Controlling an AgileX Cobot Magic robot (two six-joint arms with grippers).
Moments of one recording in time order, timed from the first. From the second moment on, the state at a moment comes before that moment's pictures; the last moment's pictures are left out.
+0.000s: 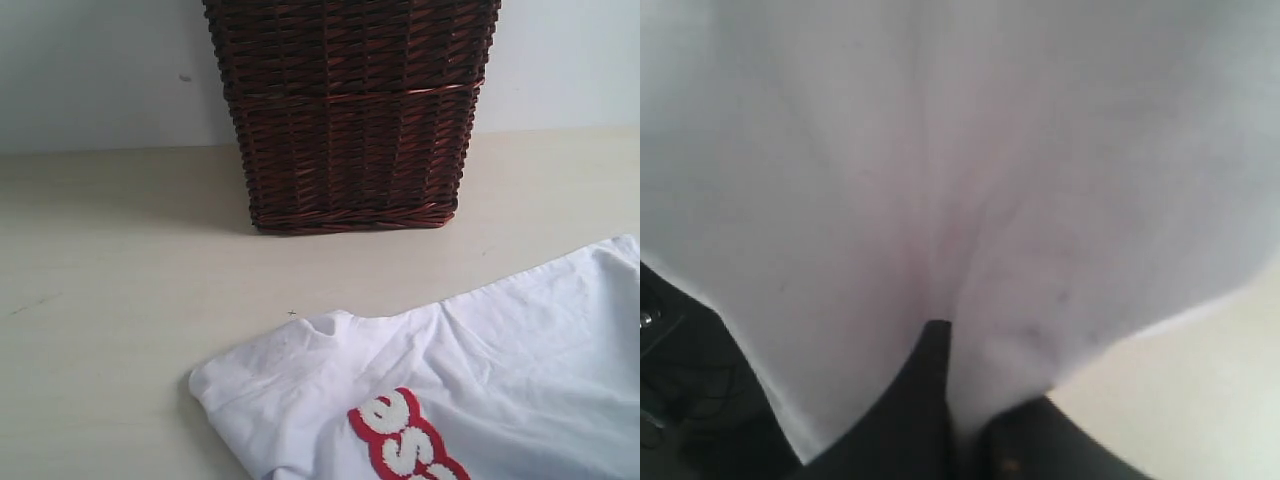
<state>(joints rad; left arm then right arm) 0.04 0.01 0.00 -0.11 0.37 0.03 -0.57 1.60 -0.89 0.04 1.22 -1.44</state>
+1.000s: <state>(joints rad) 0.04 0.01 0.00 -0.11 0.37 0.03 -0.57 1.44 -0.89 0.36 1.22 -1.35</state>
